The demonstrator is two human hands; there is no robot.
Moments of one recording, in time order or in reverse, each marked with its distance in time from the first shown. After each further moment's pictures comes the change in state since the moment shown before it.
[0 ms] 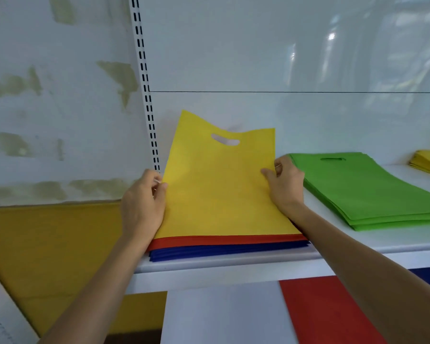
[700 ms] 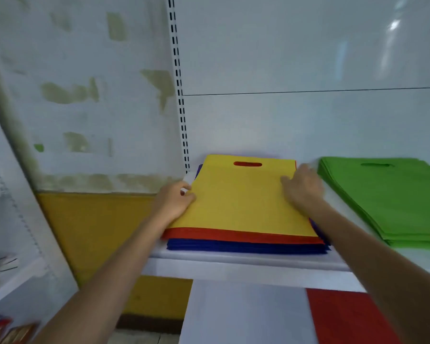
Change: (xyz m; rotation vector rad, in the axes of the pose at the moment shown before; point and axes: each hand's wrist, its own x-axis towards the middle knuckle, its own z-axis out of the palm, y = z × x) left_hand 0.009 -0.004 0.005 0.072 -0.432 -0.319; right_hand 0.014 0.002 0.011 -0.351 -0.347 0.165
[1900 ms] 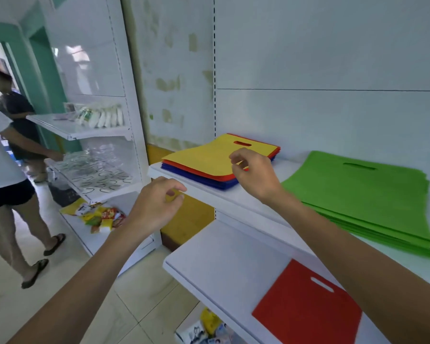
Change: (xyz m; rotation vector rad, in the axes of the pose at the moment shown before) left_hand -0.291 0.214 0.072 0.174 0.404 -0.157; right_hand -0.070 0.115 -0.142 0.635 -0.417 -0.997
